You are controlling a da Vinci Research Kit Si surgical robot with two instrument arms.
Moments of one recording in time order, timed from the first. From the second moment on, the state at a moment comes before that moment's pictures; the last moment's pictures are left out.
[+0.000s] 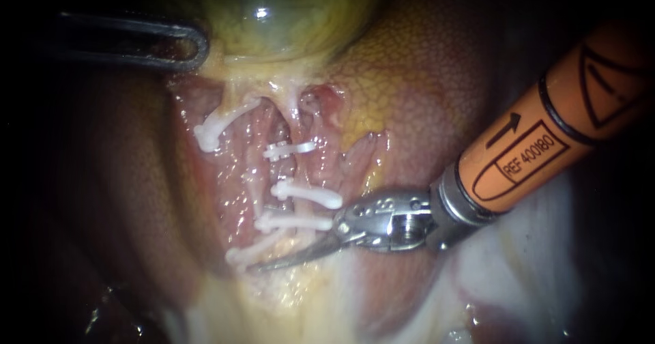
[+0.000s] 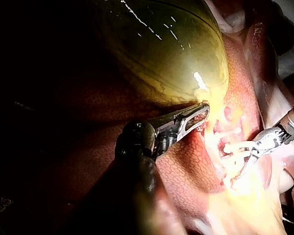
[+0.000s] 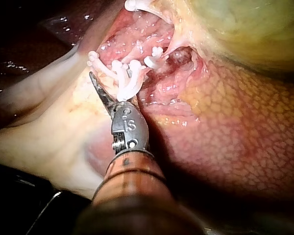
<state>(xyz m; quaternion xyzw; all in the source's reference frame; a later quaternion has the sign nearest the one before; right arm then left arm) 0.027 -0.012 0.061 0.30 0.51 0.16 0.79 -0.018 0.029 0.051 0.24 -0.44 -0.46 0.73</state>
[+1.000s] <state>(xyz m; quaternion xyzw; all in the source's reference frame) 0.026 -0.005 0.058 0.32 0.52 0.18 0.77 -0.018 0.029 0.051 0.24 -0.44 -0.46 0.73</state>
